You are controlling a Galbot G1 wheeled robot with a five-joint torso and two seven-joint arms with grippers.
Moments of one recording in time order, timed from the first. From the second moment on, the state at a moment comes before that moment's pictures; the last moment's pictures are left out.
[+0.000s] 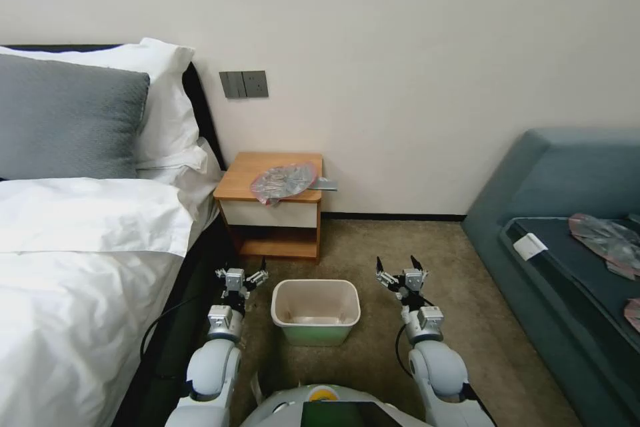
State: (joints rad) left arm 1.55 -1.50 -0.55 -2.00 0.00 0.00 0.00; right arm -1.55 1.50 0.55 2.00 0.00 0.00 0.00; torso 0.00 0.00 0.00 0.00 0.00
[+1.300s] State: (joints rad) left arm 1.70 -1.35 -0.68 -2.46 -0.22 0.18 -0.07; right arm -1.74 1.60 0.66 2.48 0.09 -0.19 -0.02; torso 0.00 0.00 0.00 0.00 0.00
